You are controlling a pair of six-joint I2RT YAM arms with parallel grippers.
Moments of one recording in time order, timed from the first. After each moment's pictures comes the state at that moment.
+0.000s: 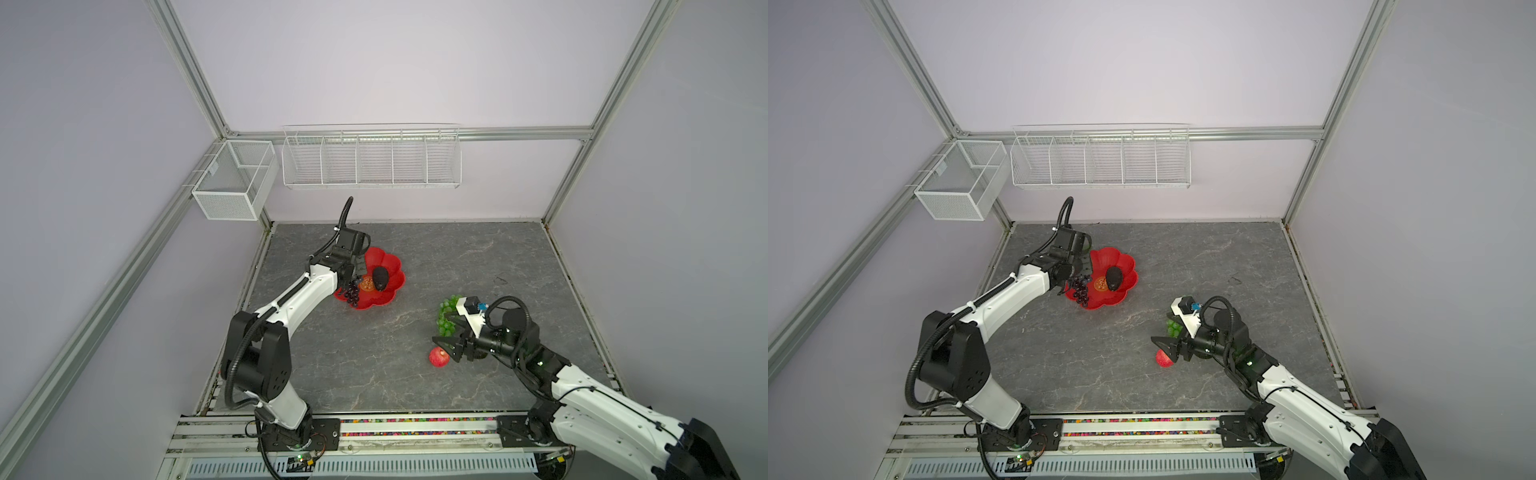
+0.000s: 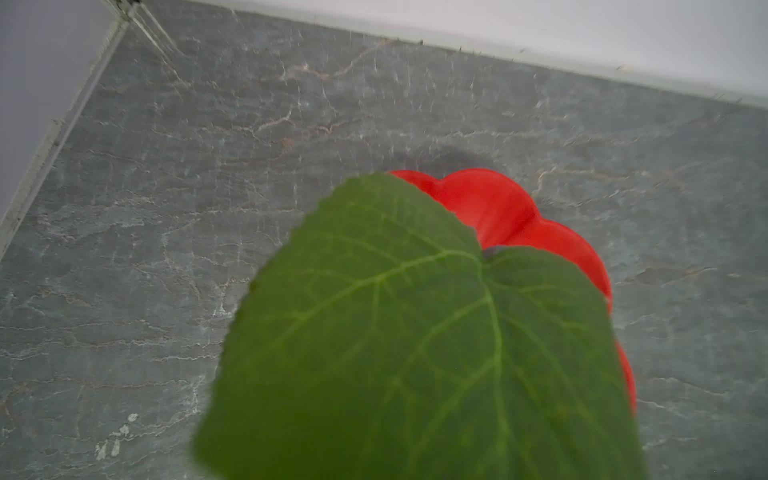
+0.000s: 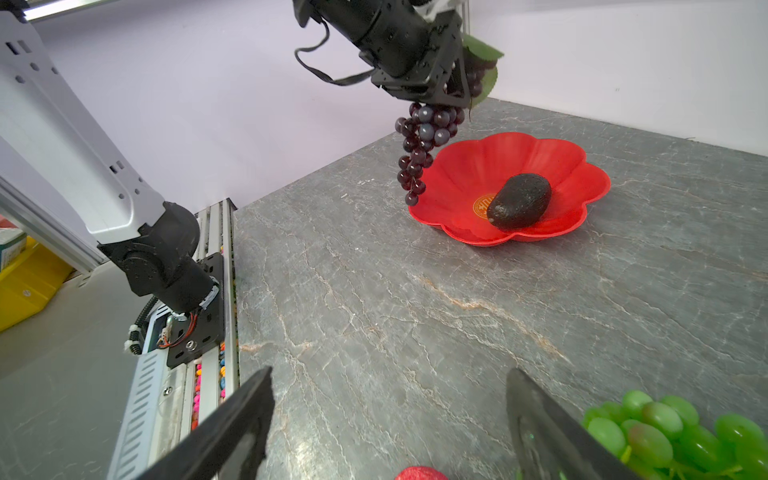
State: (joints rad) left arm -0.43 1.70 1.32 -0.52 -0.30 -0.43; right arm 0.66 0.86 0.37 0.22 -0.48 0.12
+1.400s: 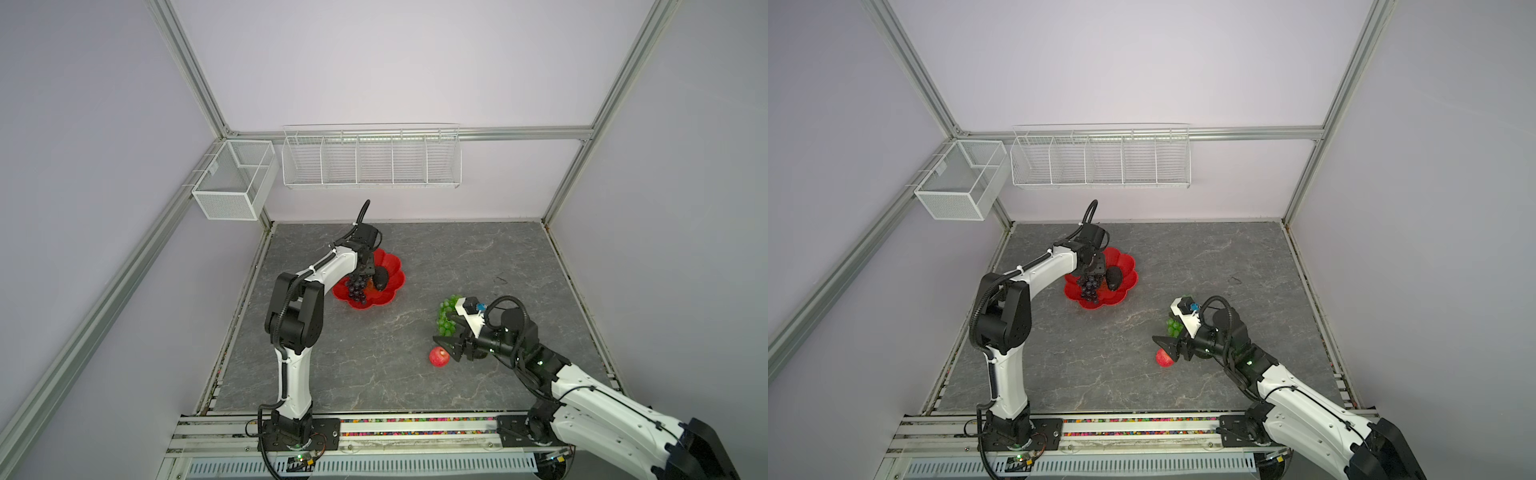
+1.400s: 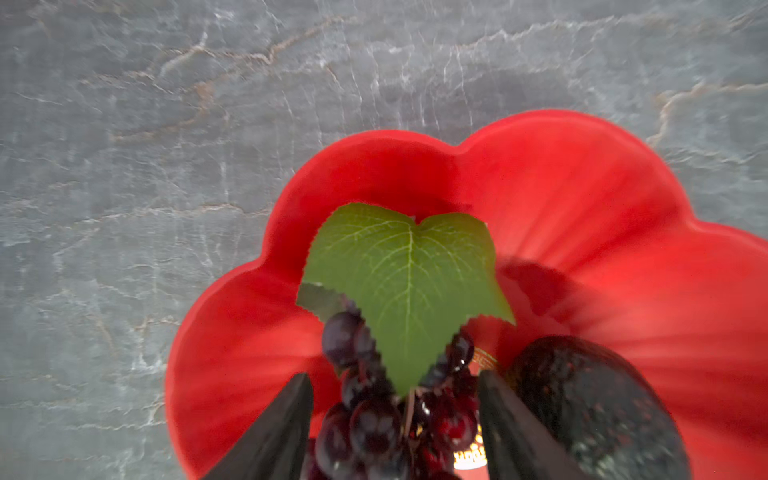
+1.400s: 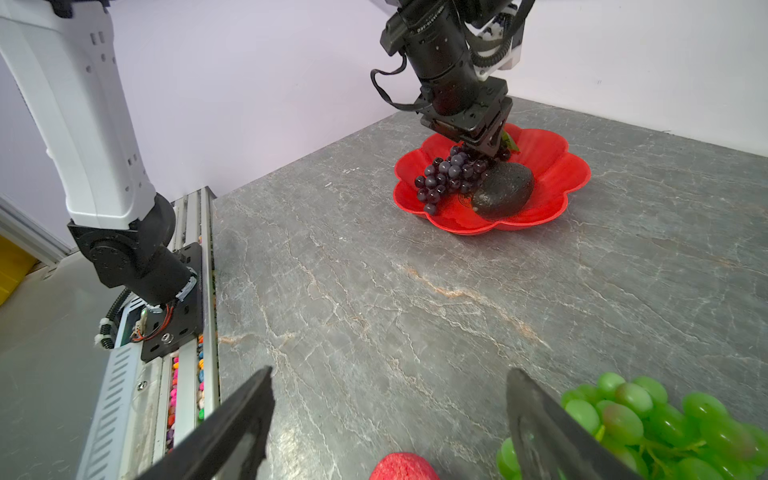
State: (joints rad) left arm -0.42 2.02 1.57 -0.64 -0.30 -0.40; right arm 0.66 0.86 0.37 0.19 -0.45 0.08
